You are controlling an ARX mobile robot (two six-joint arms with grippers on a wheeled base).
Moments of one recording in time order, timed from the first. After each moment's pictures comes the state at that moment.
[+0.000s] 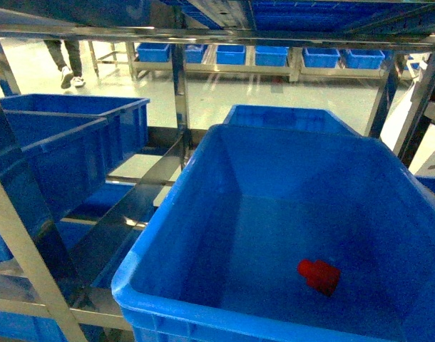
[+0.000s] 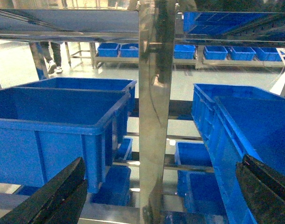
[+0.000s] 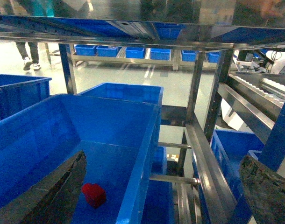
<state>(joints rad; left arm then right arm) 0.00 0.01 0.01 0.00 0.00 0.00 0.00 0.00 0.02 0.00 0.00 0.00</state>
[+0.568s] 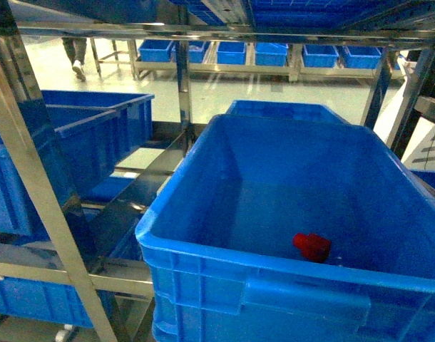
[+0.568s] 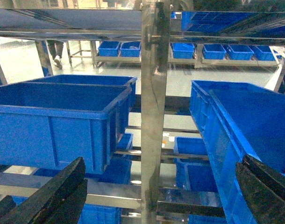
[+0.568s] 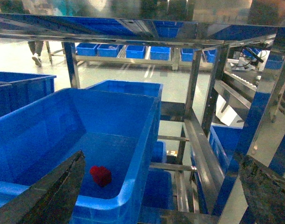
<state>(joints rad) 0.00 0.01 0.01 0.00 0.00 0.00 0.00 0.00 0.02 0.00 0.00 0.00</state>
